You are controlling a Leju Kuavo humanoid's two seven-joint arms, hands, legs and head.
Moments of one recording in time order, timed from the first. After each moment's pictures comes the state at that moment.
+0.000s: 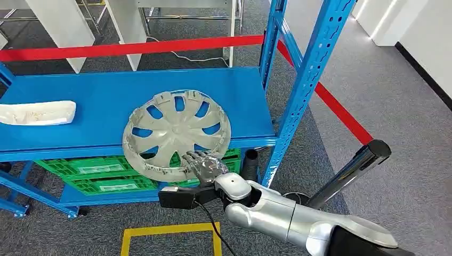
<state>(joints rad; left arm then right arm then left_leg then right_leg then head) -0.14 0.12 -0.97 -0.33 0.24 0.27 0.40 -0.68 -0.10 1.27 -1.11 0.54 0.13 0.42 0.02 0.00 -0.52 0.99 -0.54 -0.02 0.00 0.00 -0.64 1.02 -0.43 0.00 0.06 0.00</state>
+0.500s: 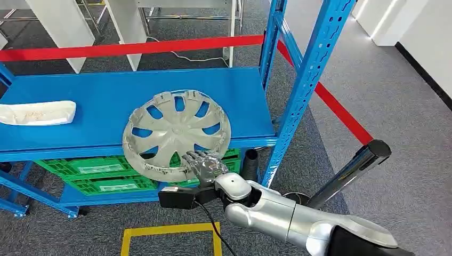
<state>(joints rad) -0.14 0.12 -0.97 -0.33 0.24 0.27 0.40 -0.68 -0.10 1.27 -1.11 0.54 0.13 0.42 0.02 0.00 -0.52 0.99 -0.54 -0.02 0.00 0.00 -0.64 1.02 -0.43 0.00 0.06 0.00</state>
